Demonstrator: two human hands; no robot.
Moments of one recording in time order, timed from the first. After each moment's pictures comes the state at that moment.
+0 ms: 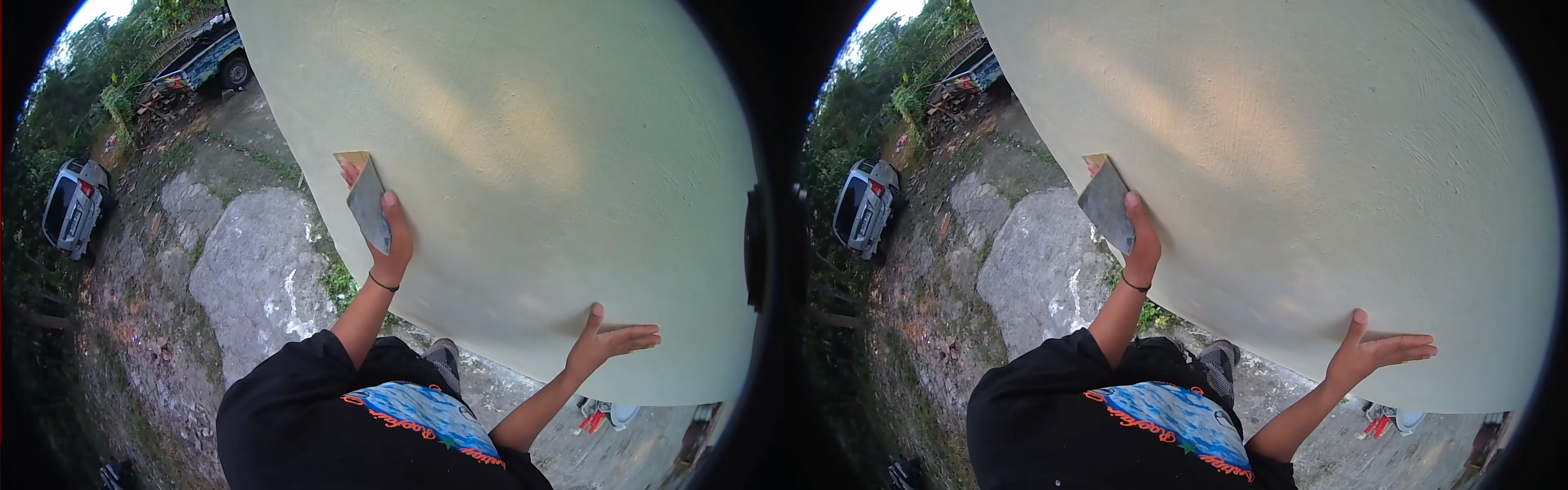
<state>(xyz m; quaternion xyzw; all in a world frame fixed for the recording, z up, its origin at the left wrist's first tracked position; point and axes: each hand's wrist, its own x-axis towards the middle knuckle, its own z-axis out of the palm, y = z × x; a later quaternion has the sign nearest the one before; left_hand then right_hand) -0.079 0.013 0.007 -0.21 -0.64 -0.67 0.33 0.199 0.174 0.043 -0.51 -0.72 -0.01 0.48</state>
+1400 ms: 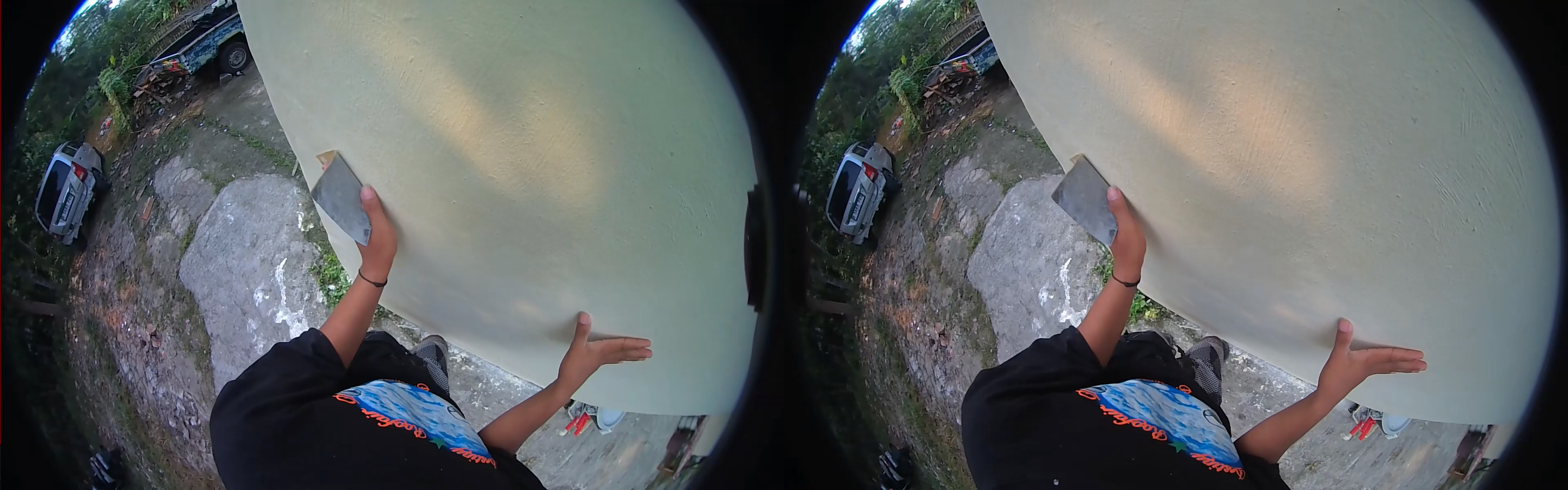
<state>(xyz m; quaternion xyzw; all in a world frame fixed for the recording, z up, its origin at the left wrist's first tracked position) -0.101 0.003 -0.036 -0.06 -0.63 -0.76 0.15 0.197 0.170 0.040 -0.51 -0.73 0.00 0.45</state>
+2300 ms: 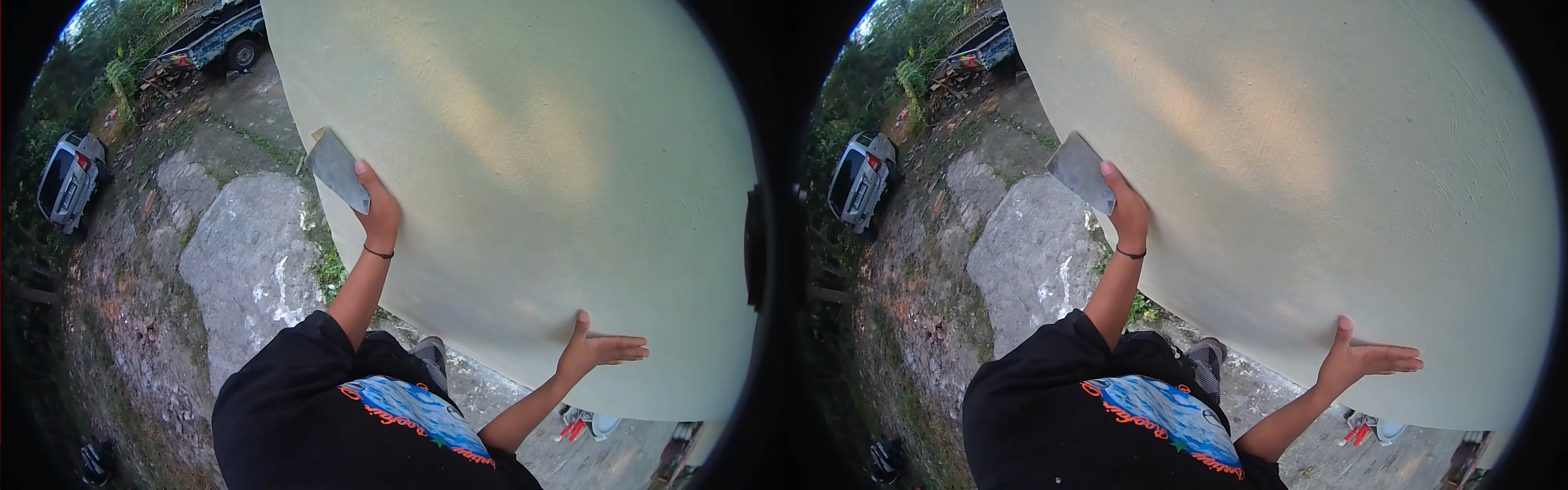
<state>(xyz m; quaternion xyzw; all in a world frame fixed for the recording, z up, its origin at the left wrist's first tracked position) -0.102 0.010 0.013 0.02 -0.59 -0.79 0.15 0.202 0.179 0.030 -0.51 -0.73 -0.05 0.45</state>
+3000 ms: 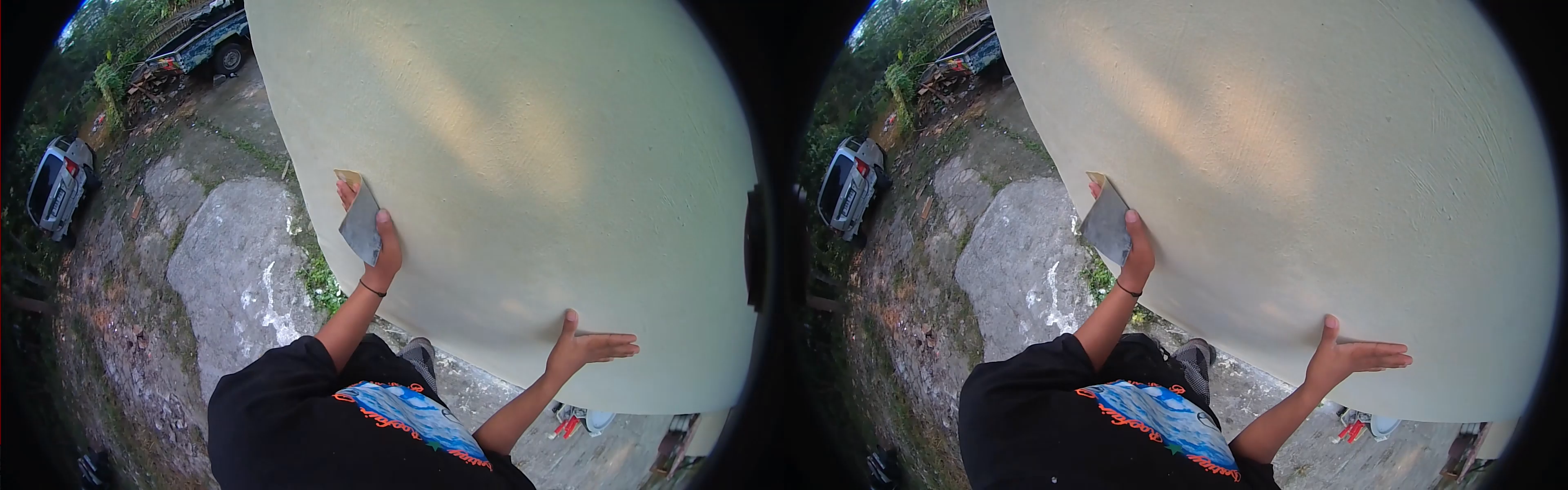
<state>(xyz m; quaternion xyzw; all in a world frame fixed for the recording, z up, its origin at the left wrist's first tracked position) -0.077 0.016 -0.045 -0.19 -0.66 -0.65 0.31 0.202 0.183 0.027 -0.51 -0.73 -0.06 0.45</state>
